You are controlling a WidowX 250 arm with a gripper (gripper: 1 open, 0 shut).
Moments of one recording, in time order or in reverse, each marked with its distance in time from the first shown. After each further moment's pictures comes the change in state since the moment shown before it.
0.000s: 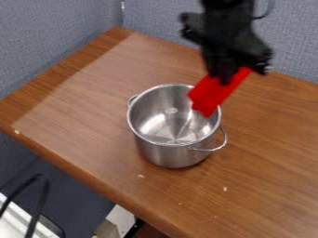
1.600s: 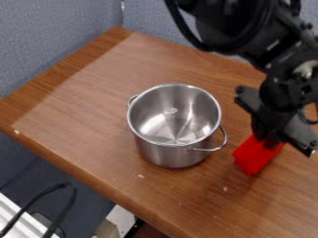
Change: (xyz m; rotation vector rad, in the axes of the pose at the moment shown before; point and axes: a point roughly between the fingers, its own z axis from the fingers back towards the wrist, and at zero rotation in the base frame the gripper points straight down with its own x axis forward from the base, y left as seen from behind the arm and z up) arm -0.010 -0.045 -0.084 0.057 -0.053 -0.075
